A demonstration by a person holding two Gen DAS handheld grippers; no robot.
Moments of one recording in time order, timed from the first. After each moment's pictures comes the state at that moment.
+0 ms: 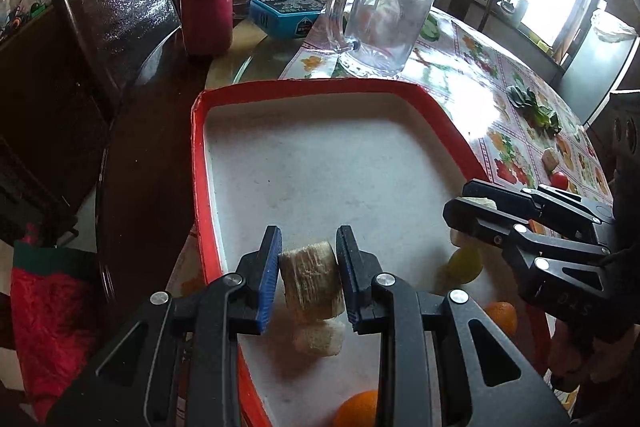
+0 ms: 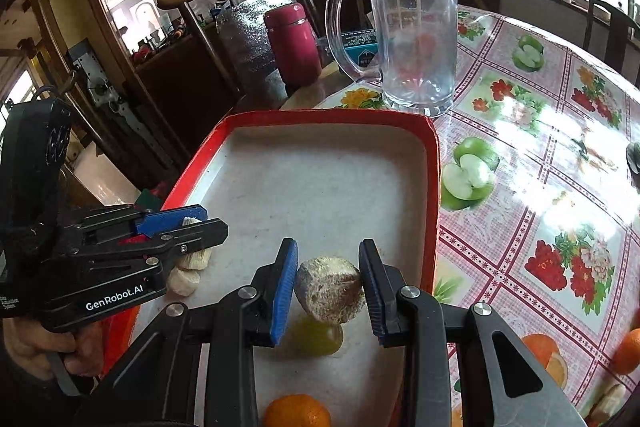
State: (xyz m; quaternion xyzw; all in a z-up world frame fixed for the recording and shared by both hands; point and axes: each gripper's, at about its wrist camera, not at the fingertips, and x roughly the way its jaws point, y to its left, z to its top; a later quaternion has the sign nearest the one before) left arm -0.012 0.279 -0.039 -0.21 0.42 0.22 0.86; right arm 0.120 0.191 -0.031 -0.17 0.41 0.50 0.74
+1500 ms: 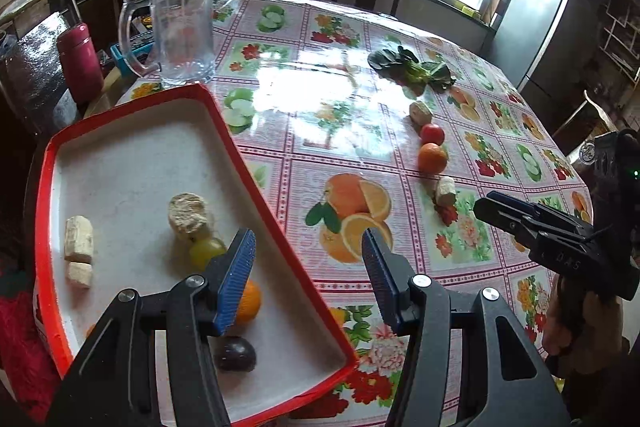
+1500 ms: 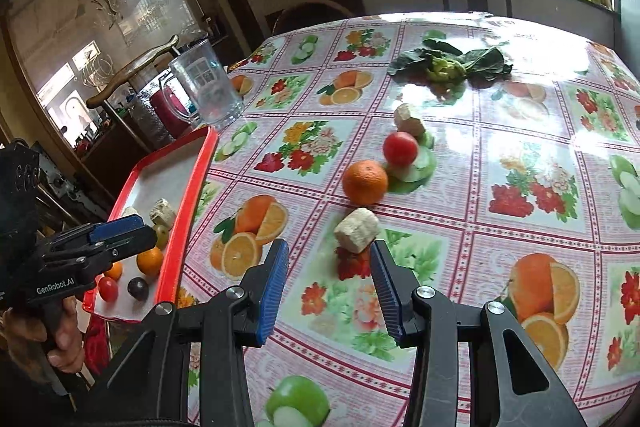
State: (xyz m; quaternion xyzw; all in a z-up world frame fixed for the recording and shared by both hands) left arm 0.041 0.111 0.008 -0.15 0.41 0.11 0.89; right arm 0.175 -0.075 -0.004 -0.04 0.42 0.37 0.83
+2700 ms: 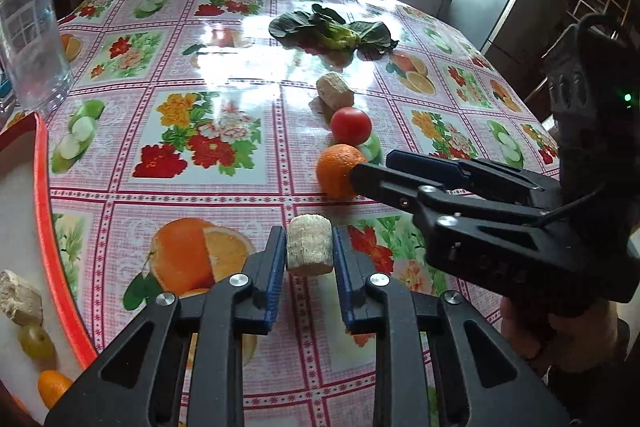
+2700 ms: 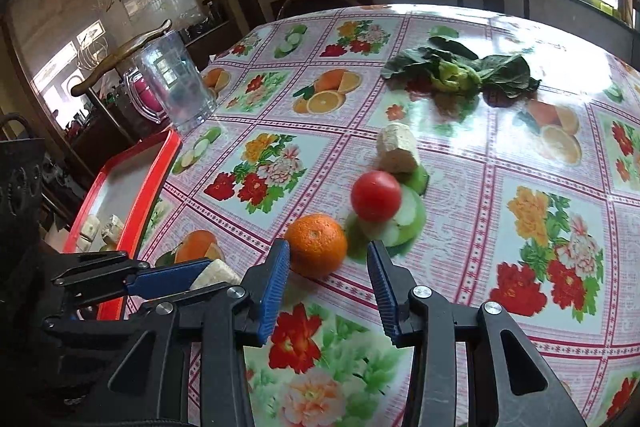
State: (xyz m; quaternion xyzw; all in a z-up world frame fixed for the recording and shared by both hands) left arm 0.142 0.053 -0.027 -0.14 0.44 0.02 0.89; right arm 0.244 -0.040 -0.031 -0.08 0.42 0.39 0.82
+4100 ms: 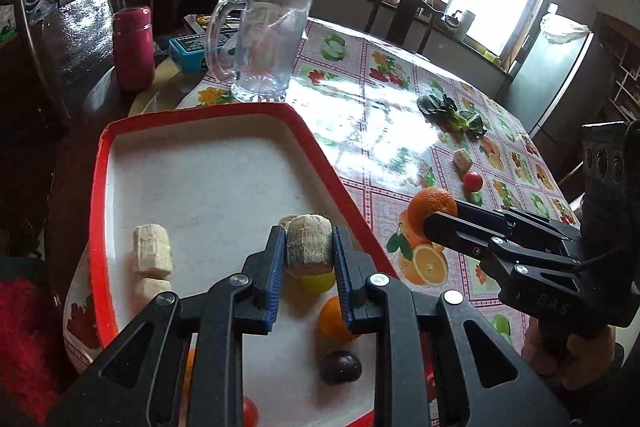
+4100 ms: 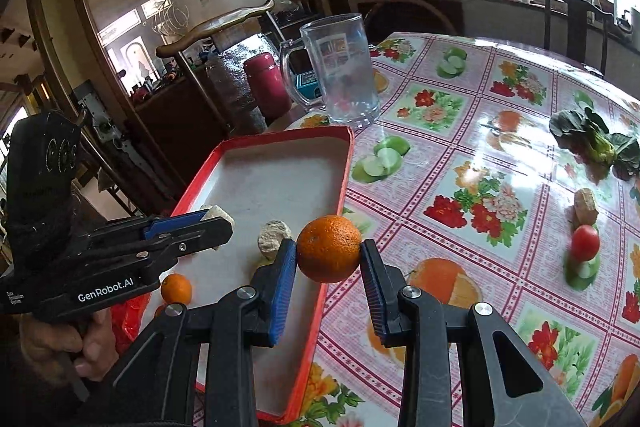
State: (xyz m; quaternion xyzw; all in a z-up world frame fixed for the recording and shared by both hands) left arm -0.004 0.195 0.006 -0.21 0.36 0.15 0.90; right arm 0.120 0.082 0.010 -0.11 0.38 0.49 0.78
